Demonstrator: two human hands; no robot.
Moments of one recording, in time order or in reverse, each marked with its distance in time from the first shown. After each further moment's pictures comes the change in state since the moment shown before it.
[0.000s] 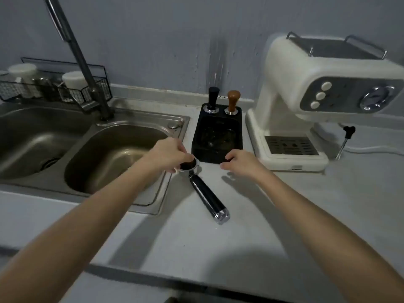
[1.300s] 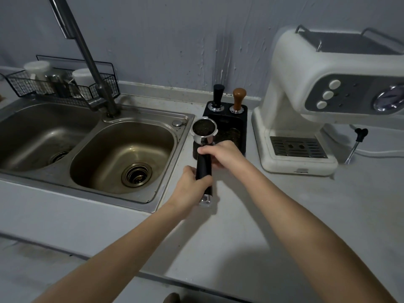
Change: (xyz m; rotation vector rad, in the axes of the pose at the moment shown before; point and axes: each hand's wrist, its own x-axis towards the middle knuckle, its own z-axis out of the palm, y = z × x) left_hand -0.030 0.007 0.087 -0.702 0.101 -0.205; right_hand 0.012 -0.039 0.016 0.557 -0.053 -0.033
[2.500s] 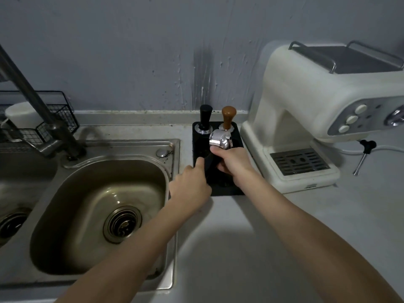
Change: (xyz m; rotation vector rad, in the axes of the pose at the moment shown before) left_hand 0.117 0.049 -0.030 1.081 -0.014 0.416; right_hand 0.083 -0.023 -0.002 0.307 0.496 0.184
